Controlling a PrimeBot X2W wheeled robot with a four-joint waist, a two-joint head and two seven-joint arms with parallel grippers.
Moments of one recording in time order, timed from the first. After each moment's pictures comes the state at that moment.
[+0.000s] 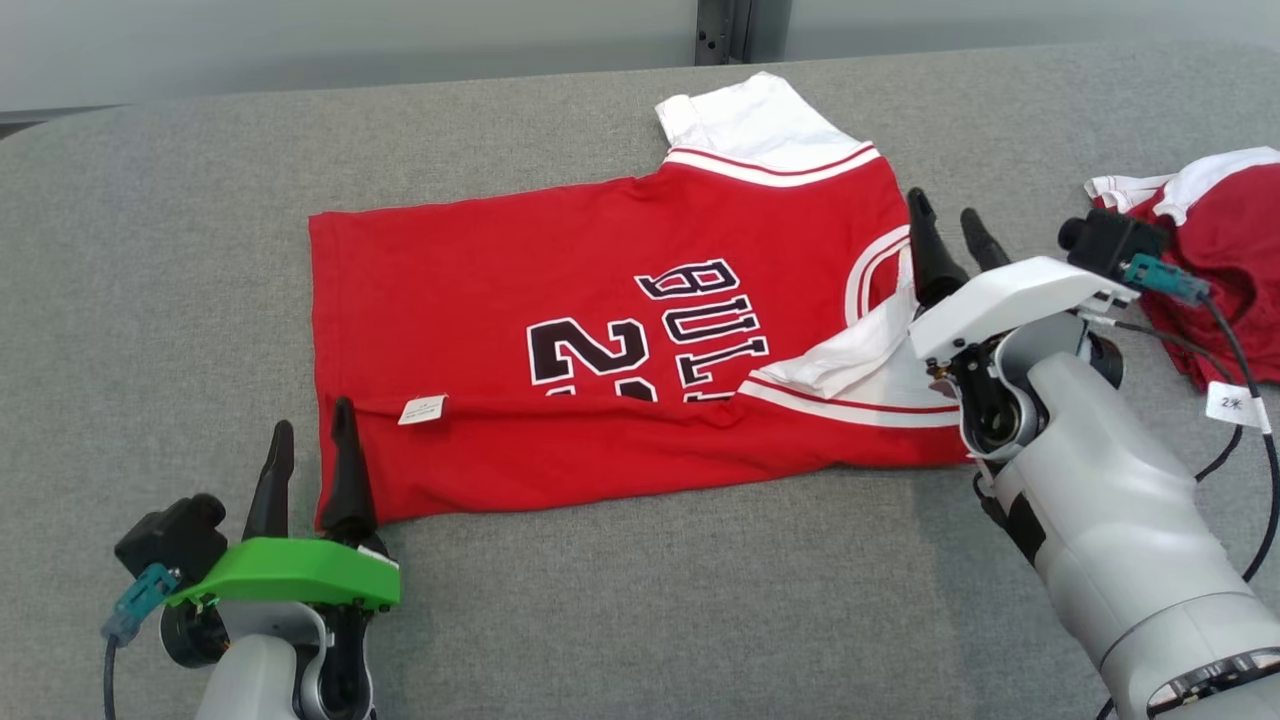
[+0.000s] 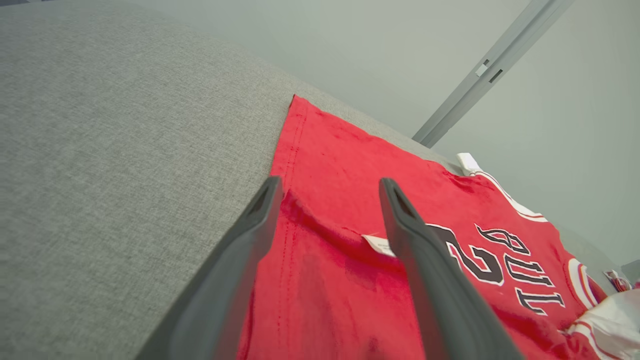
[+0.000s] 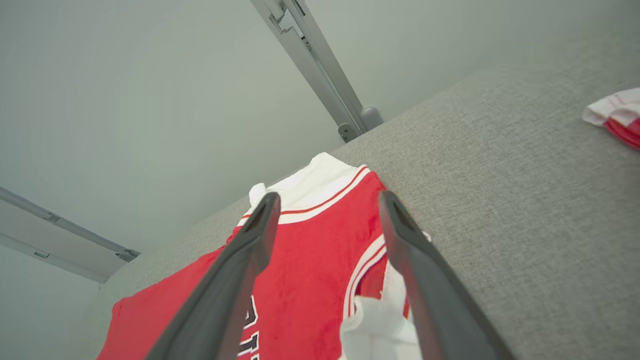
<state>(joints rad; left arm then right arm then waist) -0.25 0.05 -0.04 0.46 -0.61 -0.13 -0.26 -0.80 -0.10 0.27 0.95 0.85 0.13 -0.25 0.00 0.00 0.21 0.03</state>
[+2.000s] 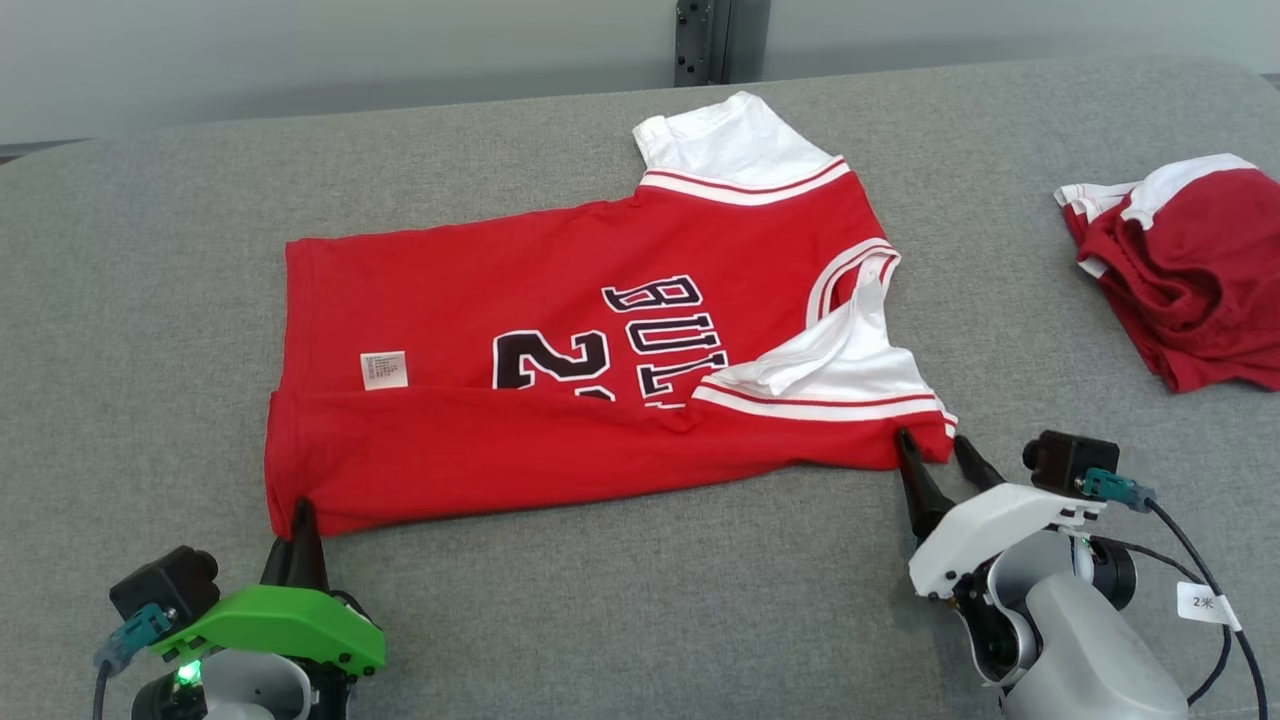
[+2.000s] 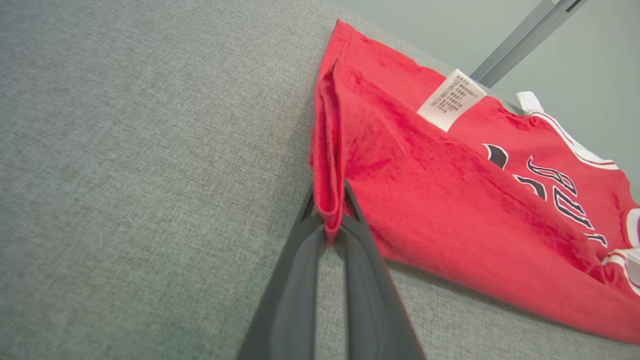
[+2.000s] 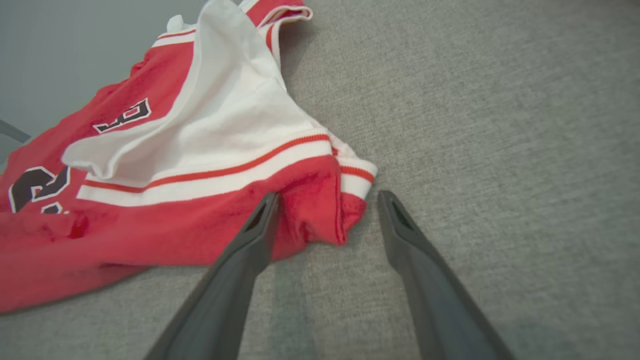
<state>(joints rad) -0.09 0.09 -0.05 0.29 -0.61 0.08 -0.05 -0.35 -0.05 0.09 0.69 0.45 0.13 -0.12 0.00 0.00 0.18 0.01</state>
